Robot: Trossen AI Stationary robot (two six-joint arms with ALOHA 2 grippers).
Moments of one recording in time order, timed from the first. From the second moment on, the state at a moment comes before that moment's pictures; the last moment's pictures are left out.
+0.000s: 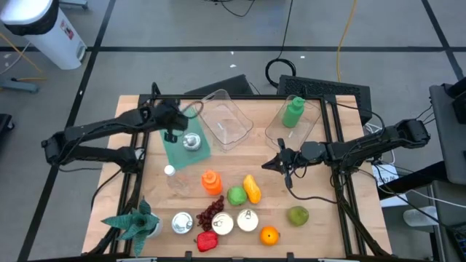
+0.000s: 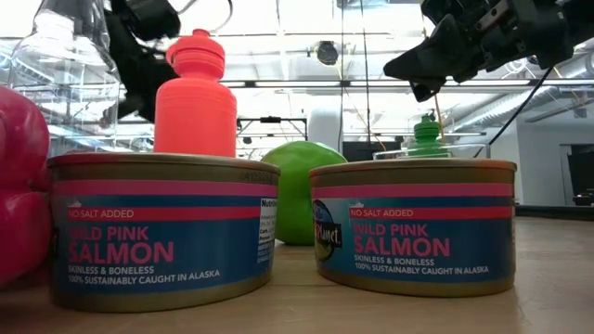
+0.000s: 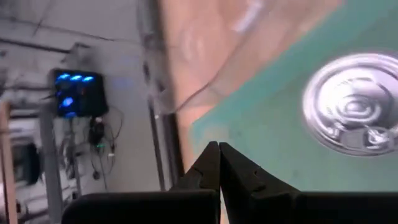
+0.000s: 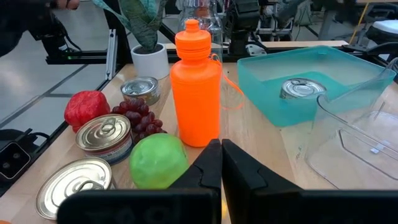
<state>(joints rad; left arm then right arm) 0.48 1.00 0.76 -0.56 -0.28 0.87 0.13 1.11 0.43 0.44 0.00 0.07</state>
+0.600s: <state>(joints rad) 0.58 0.46 0.79 -0.47 0.28 0.12 0.13 1.11 0.43 0.44 0.00 0.07</state>
